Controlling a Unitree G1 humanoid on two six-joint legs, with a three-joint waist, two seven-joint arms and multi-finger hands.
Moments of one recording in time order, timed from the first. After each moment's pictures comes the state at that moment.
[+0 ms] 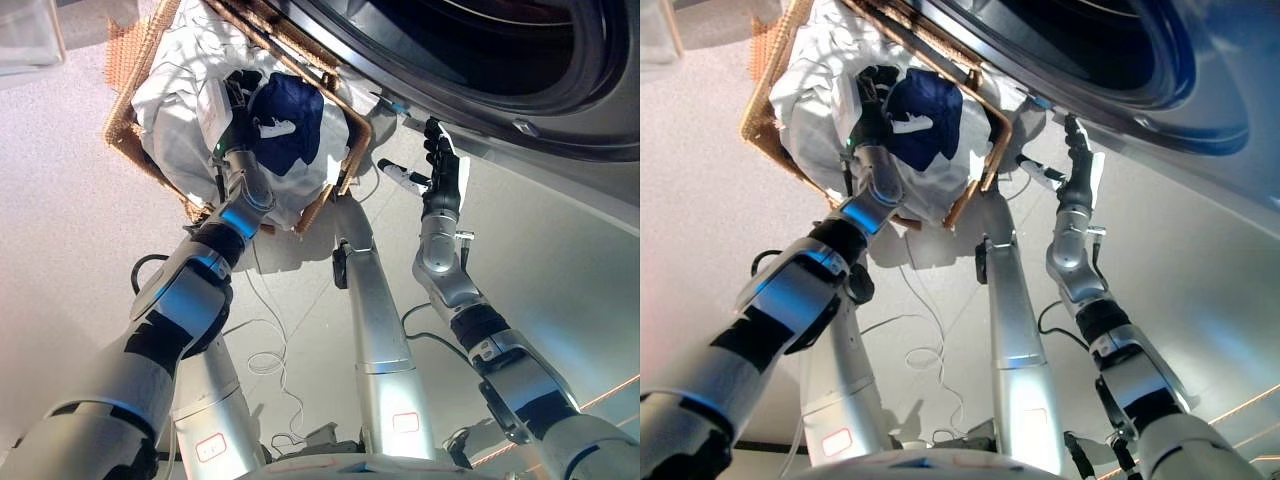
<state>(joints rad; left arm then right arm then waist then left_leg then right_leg) -1.16 0.26 -0.61 1.10 -0.11 -0.05 0.76 -0.61 -0.36 0.39 0.66 0.29 -0.35 -0.61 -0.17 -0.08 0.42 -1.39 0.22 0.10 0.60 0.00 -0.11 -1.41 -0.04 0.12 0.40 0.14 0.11</state>
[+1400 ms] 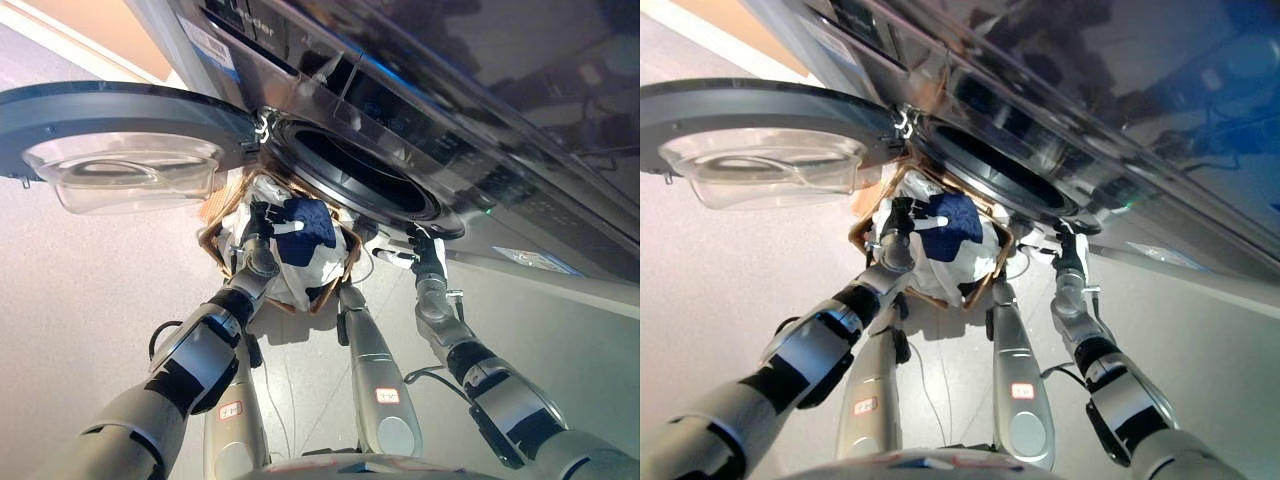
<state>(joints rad) -0.86 0.16 -0.57 1.11 -0.38 -0.06 0.51 -0.53 -0.30 0.45 1.04 0.32 -0.28 -0.44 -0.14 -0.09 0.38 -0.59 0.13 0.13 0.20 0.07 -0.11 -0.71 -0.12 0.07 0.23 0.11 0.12</state>
